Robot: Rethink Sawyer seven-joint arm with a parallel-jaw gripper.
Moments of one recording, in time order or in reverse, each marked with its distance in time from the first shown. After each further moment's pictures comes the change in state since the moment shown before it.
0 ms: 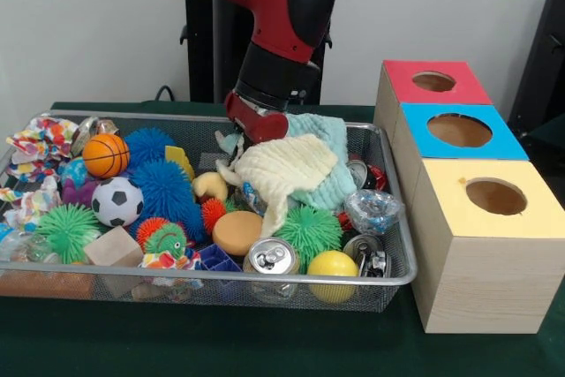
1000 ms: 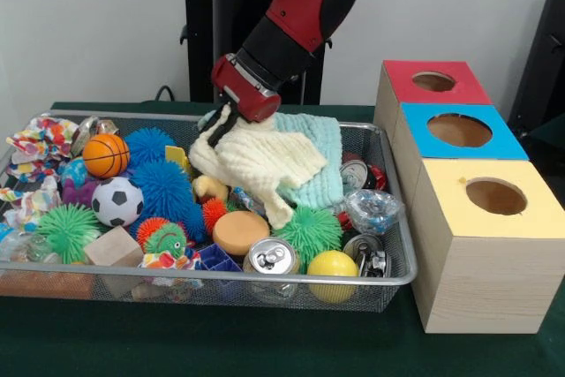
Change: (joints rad) arm 0.393 0.202 -0.399 -0.121 0.009 0.157 -0.001
